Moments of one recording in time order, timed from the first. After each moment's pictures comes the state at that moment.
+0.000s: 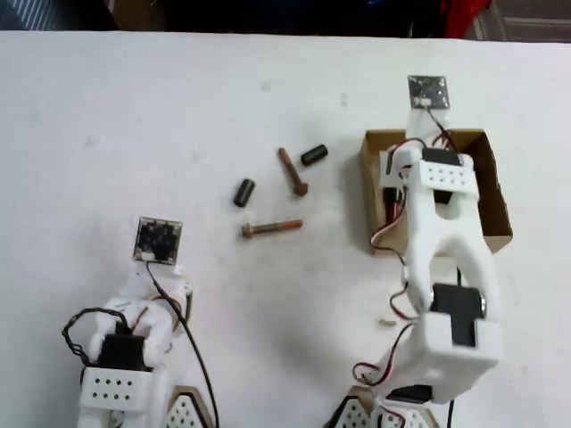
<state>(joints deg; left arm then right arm) -2.7 -91.4 97.7 55.3 -2.2 4.5 6.7 13.9 47.1 8.5</state>
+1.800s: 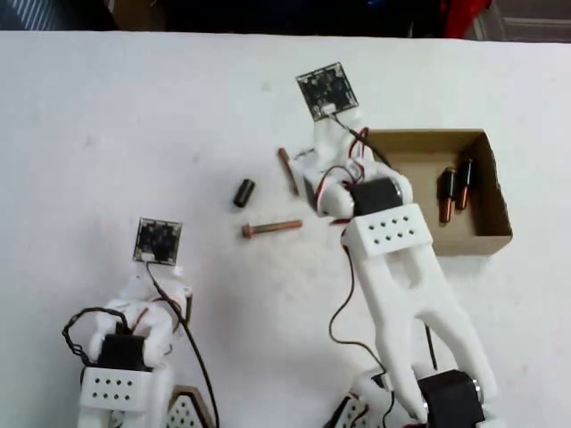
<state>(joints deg) -2.7 -91.4 97.7 57.1 -1.5 -19.7 -20.3 27.9 43.3 10.4</state>
